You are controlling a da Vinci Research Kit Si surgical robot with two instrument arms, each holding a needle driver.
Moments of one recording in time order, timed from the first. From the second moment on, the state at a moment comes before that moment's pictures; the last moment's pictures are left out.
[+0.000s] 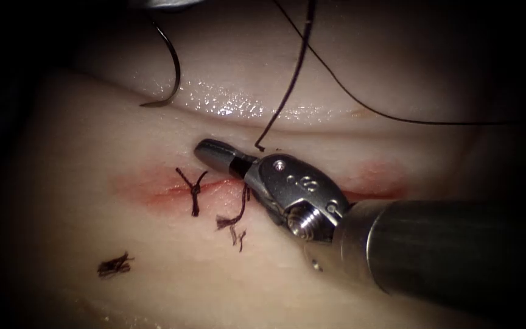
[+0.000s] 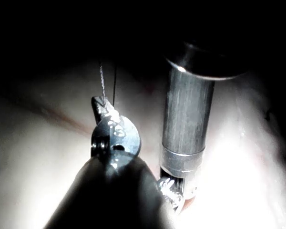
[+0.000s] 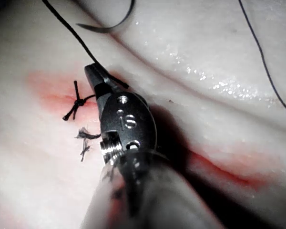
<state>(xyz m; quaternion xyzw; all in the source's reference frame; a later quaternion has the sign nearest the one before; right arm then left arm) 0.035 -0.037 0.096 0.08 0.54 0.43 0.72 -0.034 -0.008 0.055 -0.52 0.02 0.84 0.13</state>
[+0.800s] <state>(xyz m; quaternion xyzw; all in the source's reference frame) 0.024 -0.046 0.088 0.10 0.58 0.39 0.71 -0.050 -0.004 0.066 -0.52 0.02 0.85 0.09</state>
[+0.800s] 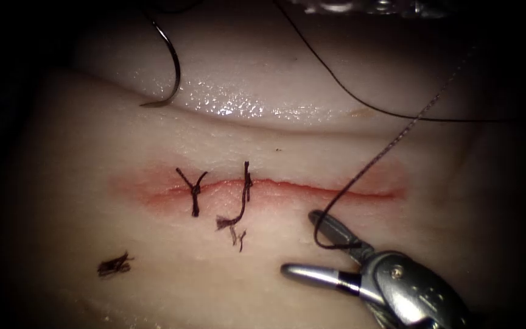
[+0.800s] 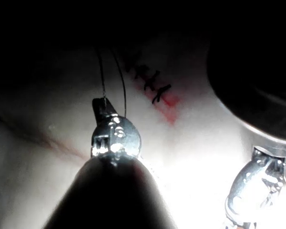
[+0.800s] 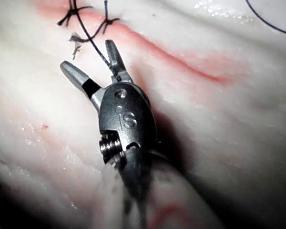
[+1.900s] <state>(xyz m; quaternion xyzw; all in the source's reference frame) 0.026 -0.048 0.088 0.10 0.58 0.42 0.69 -0.050 -0.008 0.072 -0.45 -0.18 0.87 0.08</state>
